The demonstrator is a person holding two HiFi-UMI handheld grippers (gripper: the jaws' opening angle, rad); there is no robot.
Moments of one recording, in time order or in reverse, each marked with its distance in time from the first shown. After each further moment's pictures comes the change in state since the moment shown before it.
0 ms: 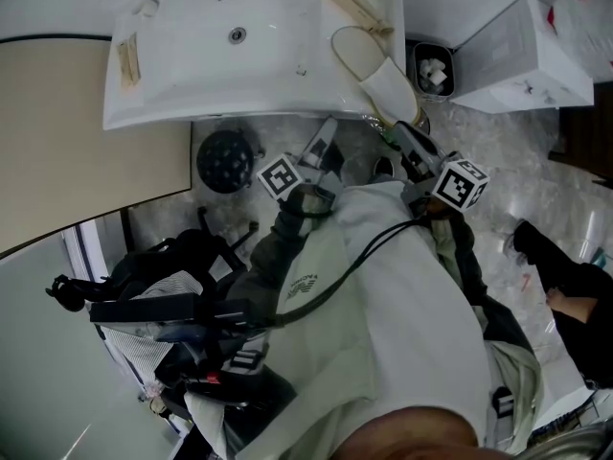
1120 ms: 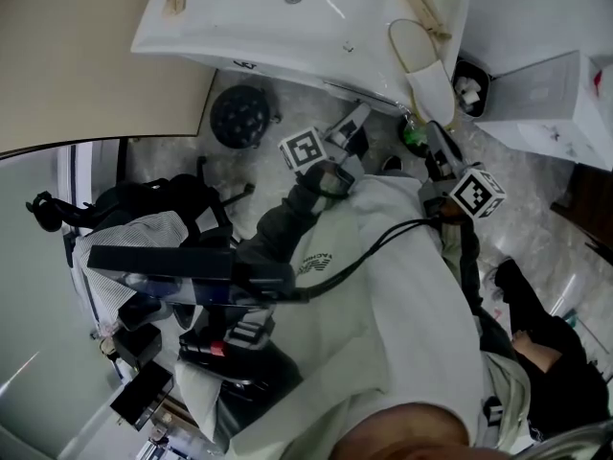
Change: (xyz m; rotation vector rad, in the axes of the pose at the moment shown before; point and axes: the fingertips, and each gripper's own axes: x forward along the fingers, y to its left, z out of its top) left arm -0.017 0.002 -0.003 -0.037 -0.084 0.005; right arm 0.008 0.000 -0.010 -0.041 0.069 0.003
